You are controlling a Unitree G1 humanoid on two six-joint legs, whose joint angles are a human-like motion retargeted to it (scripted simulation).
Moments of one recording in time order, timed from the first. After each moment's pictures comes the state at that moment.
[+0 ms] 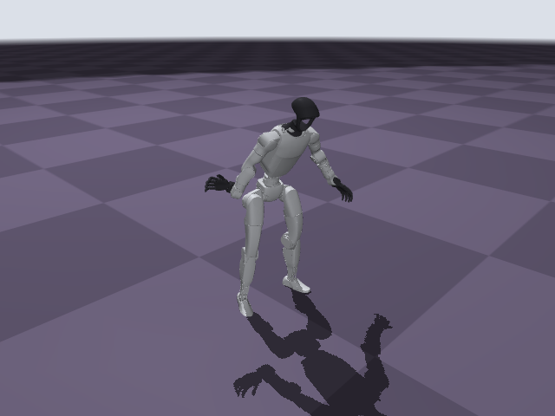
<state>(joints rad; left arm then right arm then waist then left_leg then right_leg) -0.18 0.64 0.02 1.09 -0.38 -0.11 0.27 -0.09 -0.38 0.70 1.40 -1.97 -1.61 1.61 0.08 -0.05 0.29 -0.30 0.18 0.29 0.10 -0.09 -0.20 -0.37 -0.18 -0.21 0.20 0.08 0.26</state>
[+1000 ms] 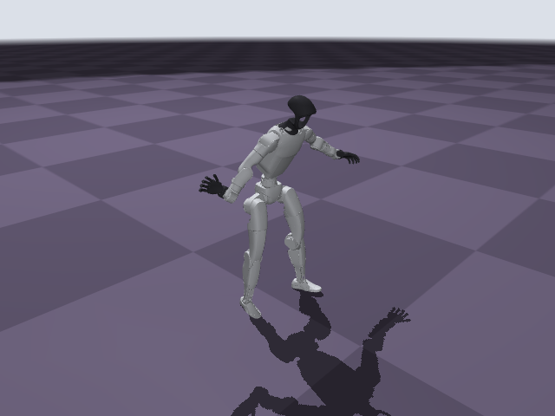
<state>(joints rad) -0.15 0.97 0.26 1.22 -0.33 -0.17 0.28 -0.09 -0.70 0.60 1.38 -1.97 -1.61 1.61 0.08 -0.01 0.42 -0.26 0.20 0.24 0.08 -0.03 -0.22 -0.14 -0.16 -0.22 0.15 -0.06 0.26</state>
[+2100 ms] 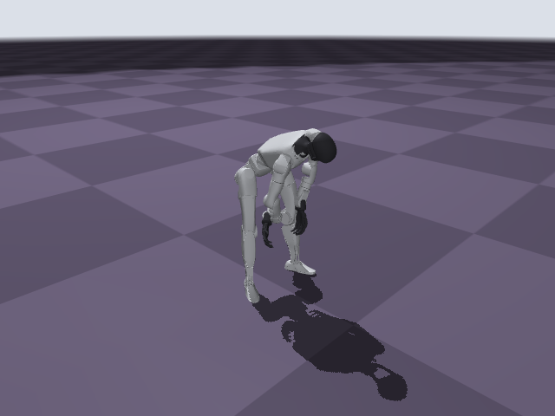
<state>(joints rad) -1.29 -0.25 -1.24 1.14 -1.19 -0.18 0.32 -0.93 -0.83 1.40 0.70 -1.97 -1.61 1.61 0.36 0.12 0.52 -1.06 0.08 0.40 0.13 0.10 -0.16 -1.15 -0.33 -0.30 0.20 0.28 0.26</state>
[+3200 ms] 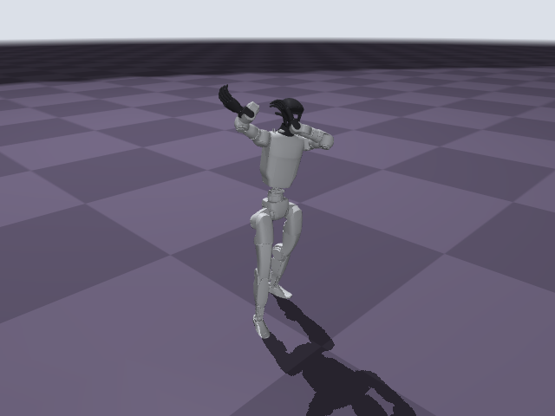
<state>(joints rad) -1.82 0.40 -1.02 -0.14 0.21 -0.22 0.79 -2.04 -1.51 1.40 0.49 -1.97 -1.61 1.61 -0.23 -0.17 0.01 0.26 0.09 0.32 0.02 -0.27 -0.16 -0.20 -0.20 -0.34 0.29 -0.04 0.26</state>
